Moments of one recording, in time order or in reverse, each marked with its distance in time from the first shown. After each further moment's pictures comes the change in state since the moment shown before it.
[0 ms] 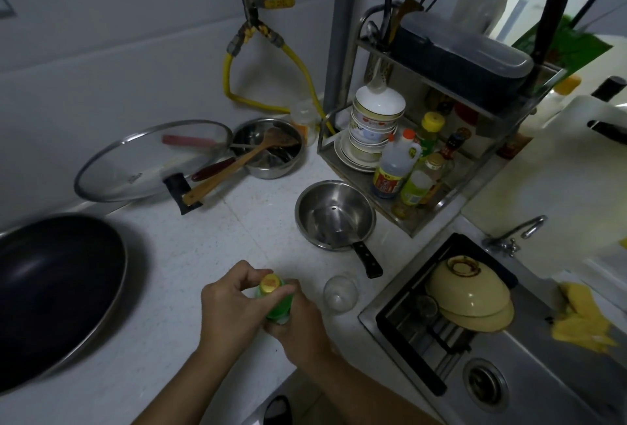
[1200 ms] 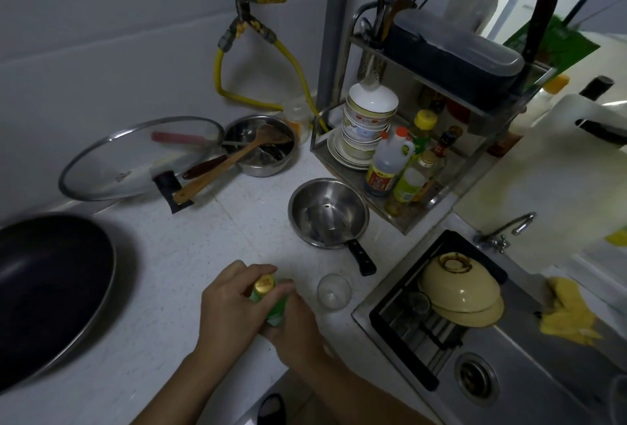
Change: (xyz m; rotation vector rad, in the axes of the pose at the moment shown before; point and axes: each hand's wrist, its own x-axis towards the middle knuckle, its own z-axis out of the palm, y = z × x) left_hand 0.001 -0.005 0.004 0.164 -0.041 0.235; right_hand -0.002 0.003 0.004 -0.002 0.029 -0.028
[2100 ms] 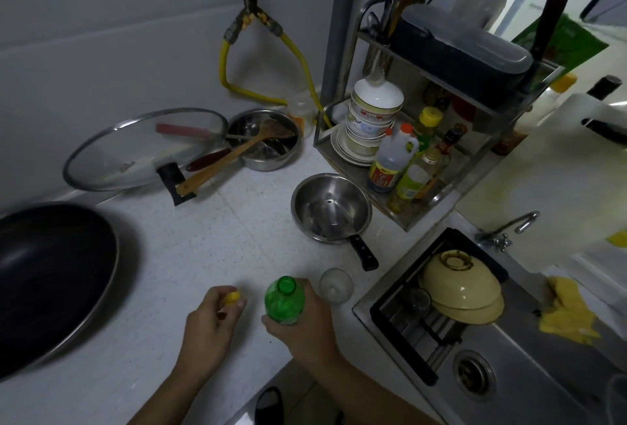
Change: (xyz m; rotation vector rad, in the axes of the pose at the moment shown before) left_hand -0.049 -0.087 0.003 -0.029 -0.068 -0.439; right_hand -0.016 0.005 -0.019 0.140 0.082 0.018
